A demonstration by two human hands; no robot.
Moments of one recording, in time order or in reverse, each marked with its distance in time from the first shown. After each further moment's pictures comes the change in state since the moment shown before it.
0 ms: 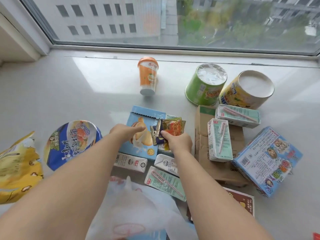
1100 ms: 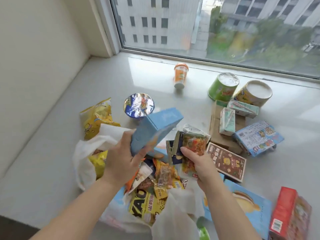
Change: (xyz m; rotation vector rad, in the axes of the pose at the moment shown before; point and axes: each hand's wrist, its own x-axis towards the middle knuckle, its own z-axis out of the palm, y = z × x) left_hand -0.312 -0.184 -0.041 -0.088 0.715 0.913; right_hand -0.267 0.063 -0.106 0.385 -0.516 -0.123
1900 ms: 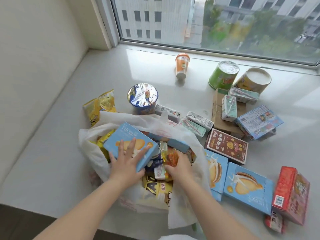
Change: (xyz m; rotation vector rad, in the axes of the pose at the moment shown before) left_hand -0.077 -0.093 0.032 0.656 -0.768 -0.199; right_hand 0.002 0.101 0.046 -0.917 0.091 0.022
